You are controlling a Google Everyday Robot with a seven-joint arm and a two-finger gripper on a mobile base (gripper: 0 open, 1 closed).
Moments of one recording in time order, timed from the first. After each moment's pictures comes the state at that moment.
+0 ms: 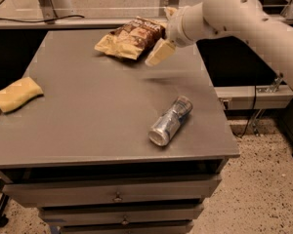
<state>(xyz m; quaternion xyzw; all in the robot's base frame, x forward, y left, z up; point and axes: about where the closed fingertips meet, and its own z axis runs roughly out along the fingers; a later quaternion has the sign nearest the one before) 0.746 -0.056 0.912 -0.57 0.66 0.00 0.49</state>
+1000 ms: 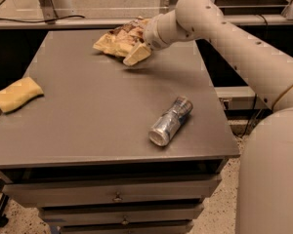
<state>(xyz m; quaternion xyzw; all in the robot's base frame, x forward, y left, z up) 0.783 0.026 0.876 -0.58 0.65 0.09 0.48</state>
